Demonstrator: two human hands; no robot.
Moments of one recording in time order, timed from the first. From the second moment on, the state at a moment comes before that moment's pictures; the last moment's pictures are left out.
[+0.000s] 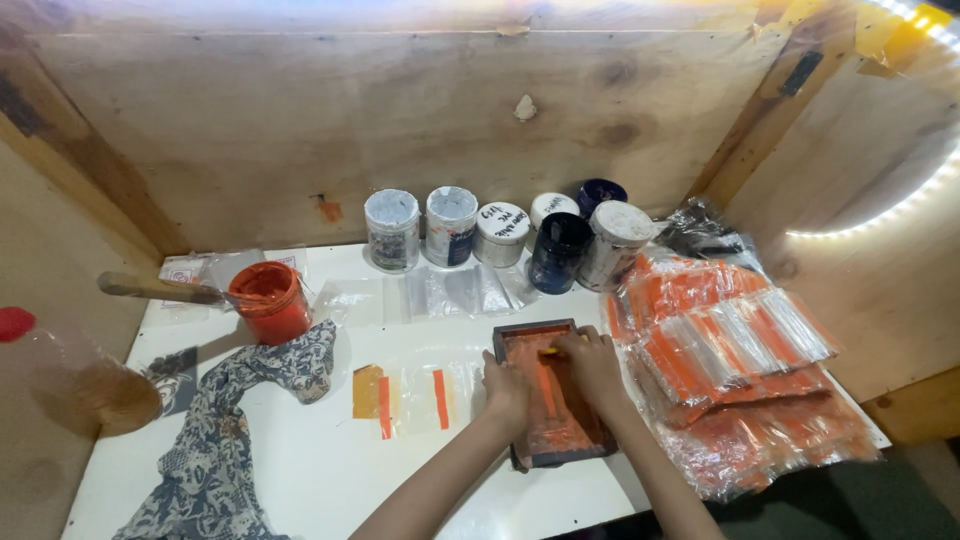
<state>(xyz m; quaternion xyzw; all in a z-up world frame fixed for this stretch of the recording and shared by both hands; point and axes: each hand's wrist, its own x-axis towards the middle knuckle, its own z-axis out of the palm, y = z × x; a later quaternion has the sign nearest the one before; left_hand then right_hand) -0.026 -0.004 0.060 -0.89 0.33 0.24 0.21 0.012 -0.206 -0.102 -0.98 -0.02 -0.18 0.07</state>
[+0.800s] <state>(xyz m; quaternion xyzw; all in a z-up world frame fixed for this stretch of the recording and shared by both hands) -0.014 -0.004 0.027 -0.90 0.31 0.23 0.18 -0.003 -0.191 -0.095 -0.98 0.06 -0.14 0.15</state>
